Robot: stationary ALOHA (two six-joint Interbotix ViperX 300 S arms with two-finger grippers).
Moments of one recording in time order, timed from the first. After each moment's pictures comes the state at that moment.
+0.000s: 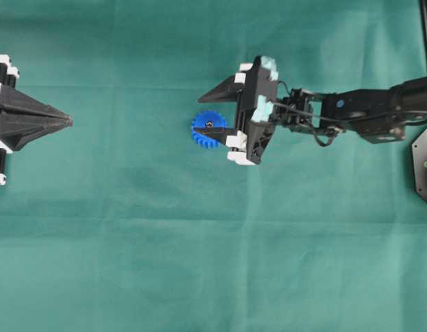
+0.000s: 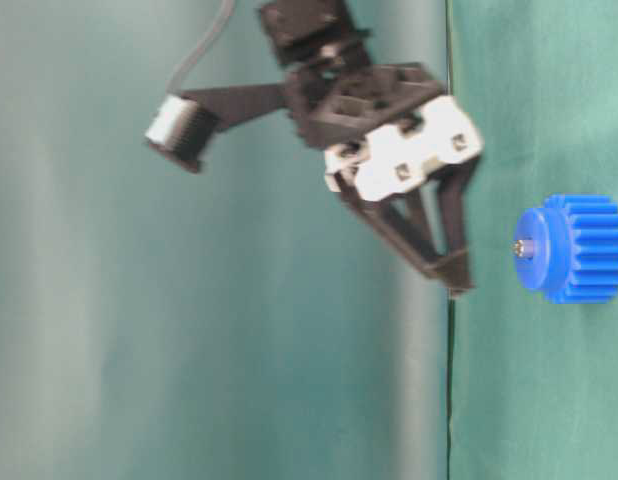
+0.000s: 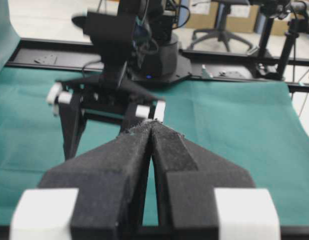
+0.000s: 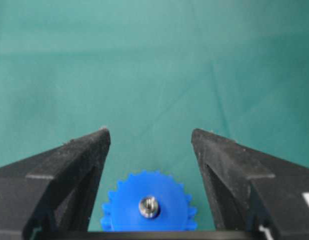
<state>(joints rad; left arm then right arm) 0.01 -0.95 1.22 -0.04 -0.32 -0.01 -0.15 0.10 0.72 0.05 -0.45 0.10</state>
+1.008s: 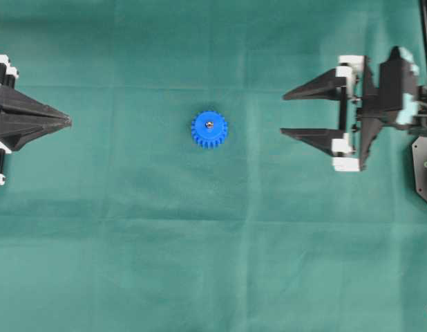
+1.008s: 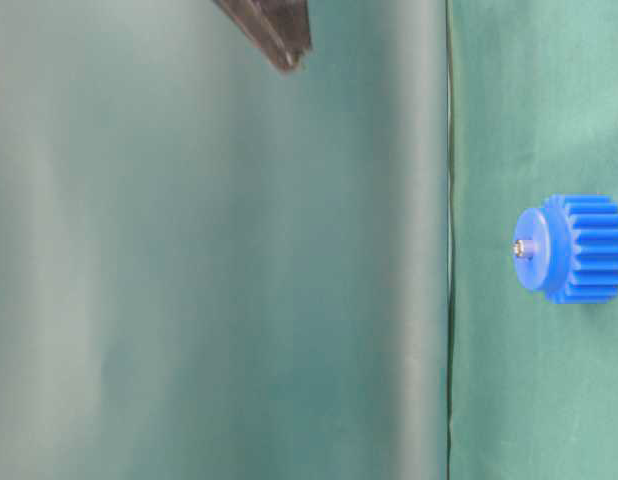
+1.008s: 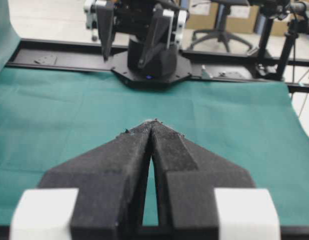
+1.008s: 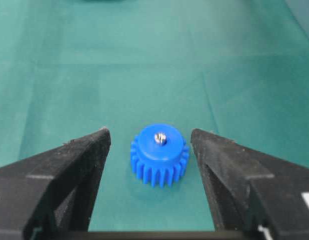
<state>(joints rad) 0.01 -0.96 1.22 -0.04 -0.31 -0.01 -0.12 -0.53 1.10 0.04 -0.31 0.11</state>
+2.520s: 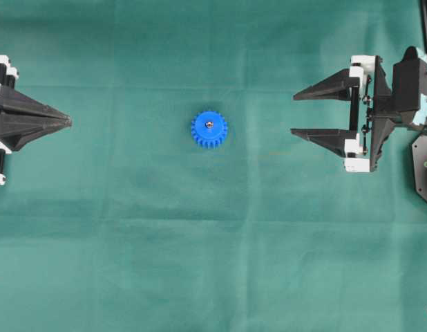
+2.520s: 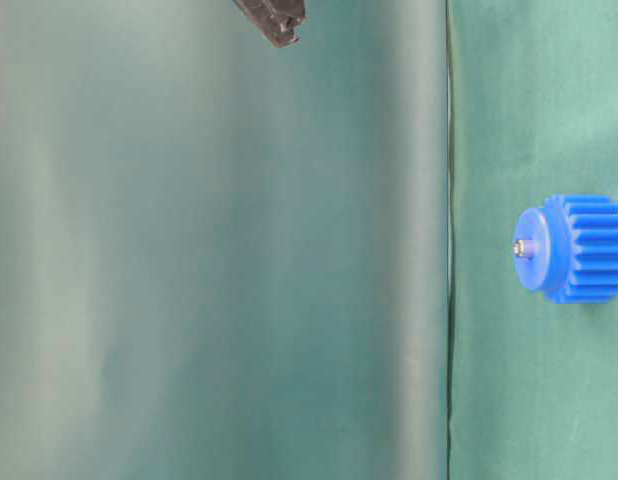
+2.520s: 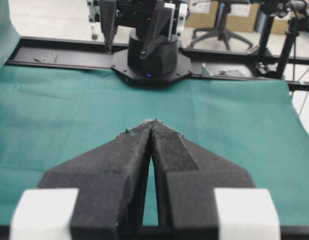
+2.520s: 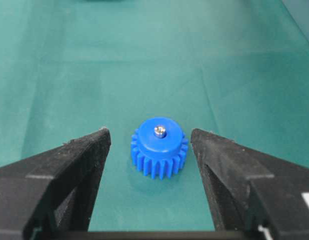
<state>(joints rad) 0.01 -0.96 1.23 -0.04 -0.31 -0.01 -0.12 -0.58 1.12 0.04 -0.30 0.11</state>
